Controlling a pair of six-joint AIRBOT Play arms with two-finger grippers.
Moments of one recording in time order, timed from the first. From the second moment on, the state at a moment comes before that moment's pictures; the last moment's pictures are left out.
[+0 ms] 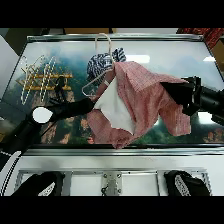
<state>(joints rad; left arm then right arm) -0.33 -0.96 0.77 0.84 -0.68 -1.67 -0.30 -0.78 0.89 0.02 1.35 0.34</state>
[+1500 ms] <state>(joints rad) -0.12 -1.11 0.98 0.87 -0.85 -1.61 -0.16 -0.78 0.89 0.10 1.18 0.35</state>
